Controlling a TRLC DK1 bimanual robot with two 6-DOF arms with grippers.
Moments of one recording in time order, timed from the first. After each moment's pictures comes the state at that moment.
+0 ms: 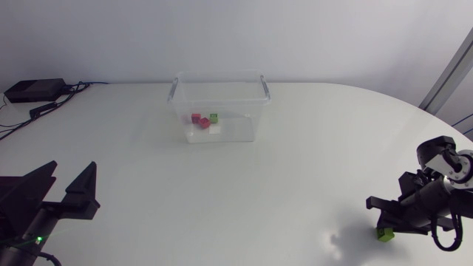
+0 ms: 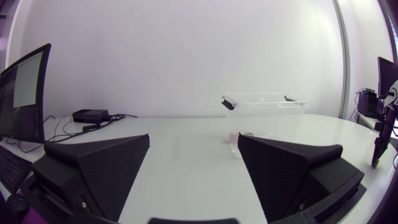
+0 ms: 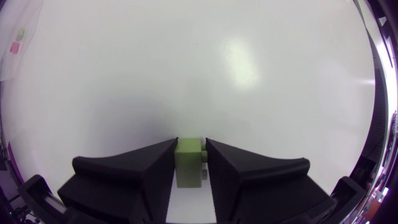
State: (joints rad) left arm -0.02 0.06 0.04 -0.03 -0.02 0.02; right arm -0.31 1.44 0.58 -0.62 -0.03 0.05
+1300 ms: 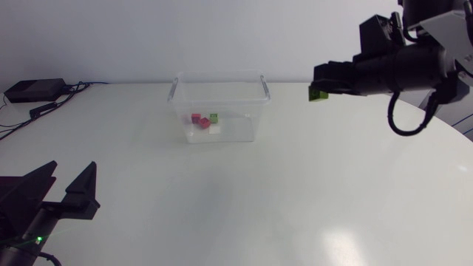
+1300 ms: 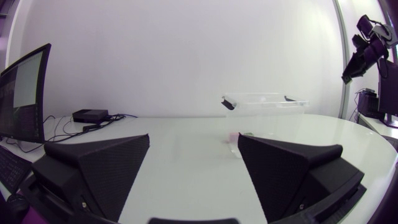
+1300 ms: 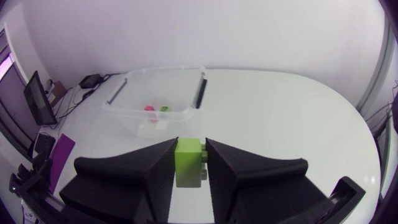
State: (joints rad) left arm -0.02 0.06 0.04 -0.03 -0.02 0.02; right arm 0.28 1.33 1.17 -0.44 -0.14 0.18
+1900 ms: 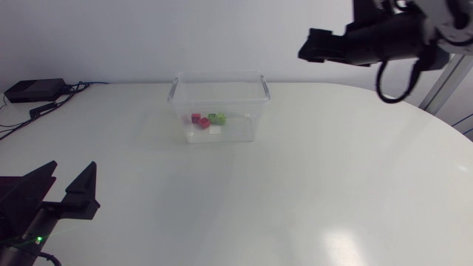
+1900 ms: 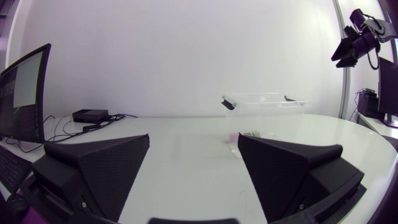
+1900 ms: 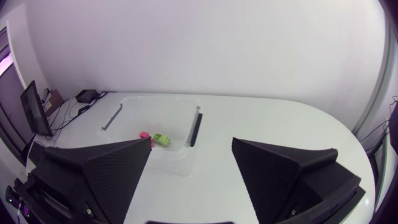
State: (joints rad) left arm -0.02 0.06 0.04 -0.03 -0.02 0.02; right arm 0.25 1.41 1.30 -0.37 -0.12 0.14
